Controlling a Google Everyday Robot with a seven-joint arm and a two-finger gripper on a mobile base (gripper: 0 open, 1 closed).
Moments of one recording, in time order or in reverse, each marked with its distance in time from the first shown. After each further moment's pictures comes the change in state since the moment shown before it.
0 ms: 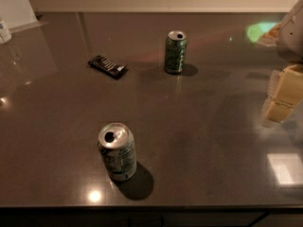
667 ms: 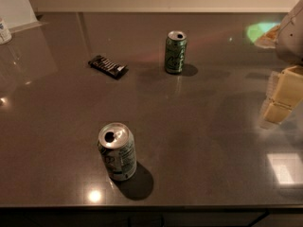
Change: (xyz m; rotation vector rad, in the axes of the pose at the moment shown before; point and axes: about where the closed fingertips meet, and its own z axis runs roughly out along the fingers) arm -0.003 0.003 0.003 -0.018 -0.035 -0.005
